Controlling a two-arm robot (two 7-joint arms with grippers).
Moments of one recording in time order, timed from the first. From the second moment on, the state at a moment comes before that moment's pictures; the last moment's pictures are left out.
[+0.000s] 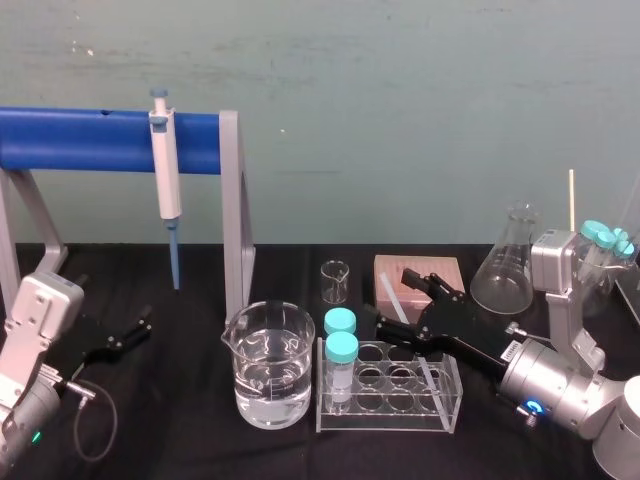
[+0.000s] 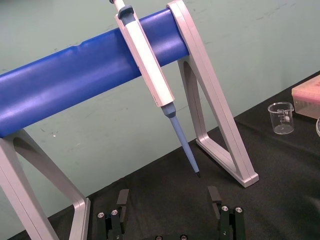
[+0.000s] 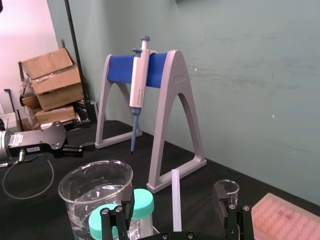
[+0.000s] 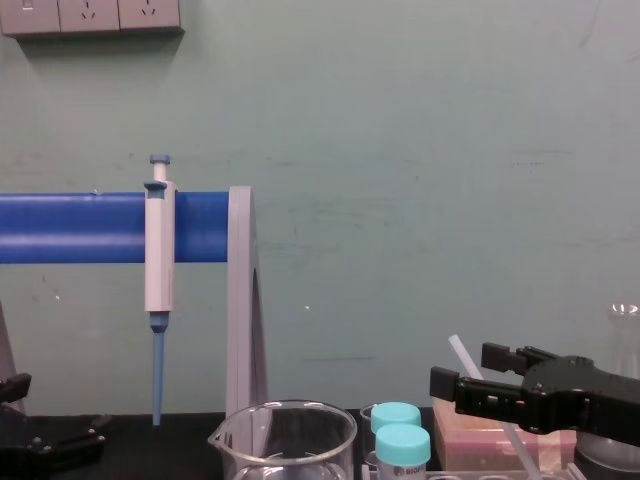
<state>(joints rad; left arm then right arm) -0.20 0.60 0.45 -1.41 -0.25 -0.12 0.03 0.34 0.43 -0.42 -1.27 0.54 -0.12 0.62</state>
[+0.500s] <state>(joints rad) -0.20 0.60 0.45 -1.41 -0.25 -0.12 0.03 0.34 0.43 -0.41 -1.27 0.54 -0.09 0.61</state>
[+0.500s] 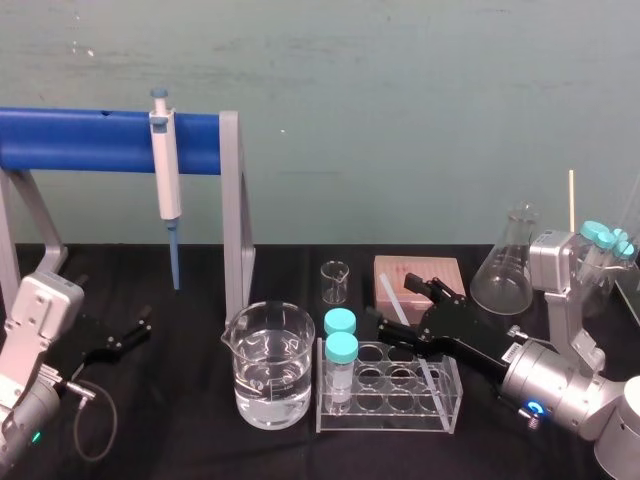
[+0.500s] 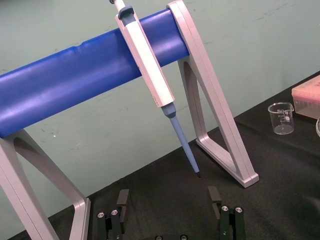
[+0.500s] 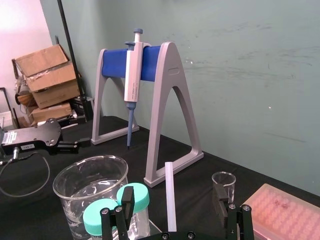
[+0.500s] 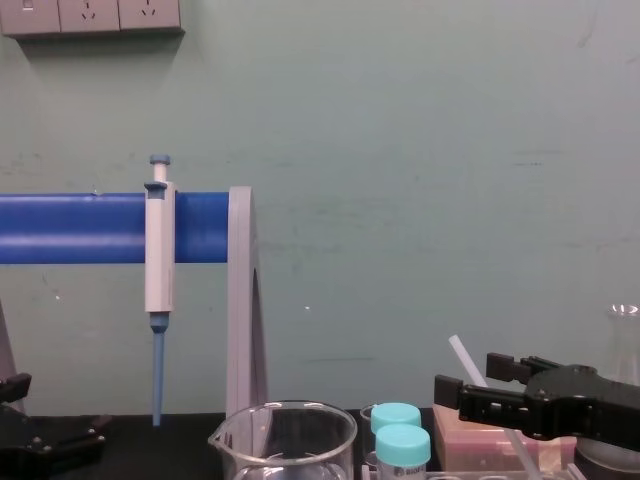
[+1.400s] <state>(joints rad) -0.20 0.60 0.45 -1.41 -0.25 -0.12 0.03 0.34 0.43 -0.41 -1.27 0.54 -0.09 0.61</state>
